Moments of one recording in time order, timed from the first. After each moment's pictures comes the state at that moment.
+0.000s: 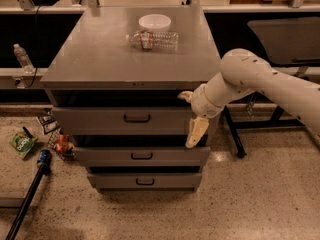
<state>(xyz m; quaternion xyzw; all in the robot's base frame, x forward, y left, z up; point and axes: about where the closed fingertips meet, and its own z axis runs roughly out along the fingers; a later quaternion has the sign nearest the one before) 0.608 -0.085 0.710 -0.72 0.63 0.11 0.26</state>
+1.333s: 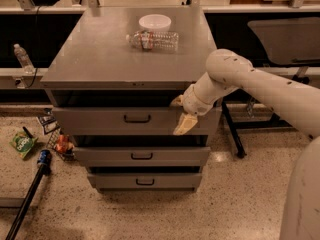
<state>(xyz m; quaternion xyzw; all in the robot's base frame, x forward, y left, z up) 0.635 -0.069 0.677 -0.74 0.62 0.13 0.23</state>
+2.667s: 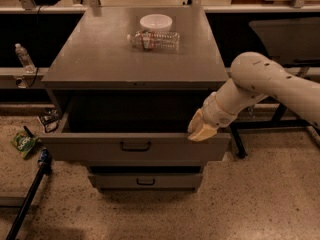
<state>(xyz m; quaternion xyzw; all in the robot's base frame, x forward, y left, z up) 0.562 -0.120 0.703 -0.71 0.66 0.14 0.20</state>
